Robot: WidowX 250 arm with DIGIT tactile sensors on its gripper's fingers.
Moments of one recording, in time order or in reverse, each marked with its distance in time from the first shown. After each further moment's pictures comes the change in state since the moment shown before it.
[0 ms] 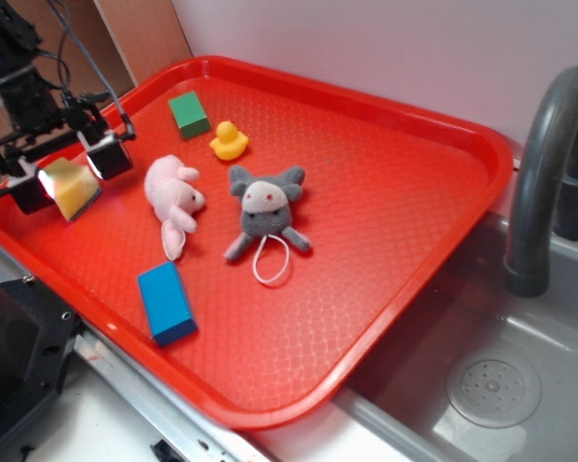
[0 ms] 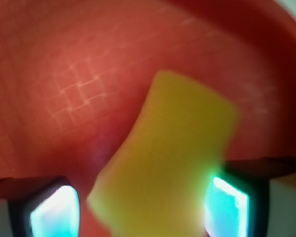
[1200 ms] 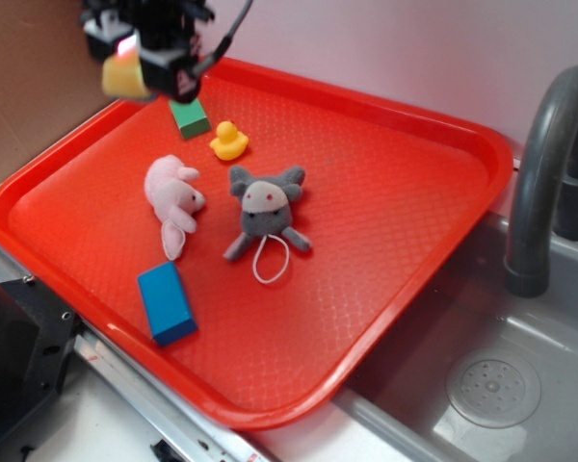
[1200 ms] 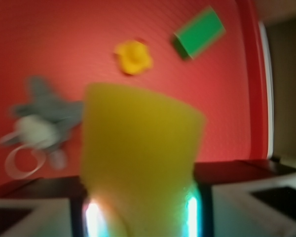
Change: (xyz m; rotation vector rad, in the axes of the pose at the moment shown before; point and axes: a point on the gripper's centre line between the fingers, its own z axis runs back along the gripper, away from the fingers) arm -0.139 -0.114 0.095 0.427 -0.137 -1.034
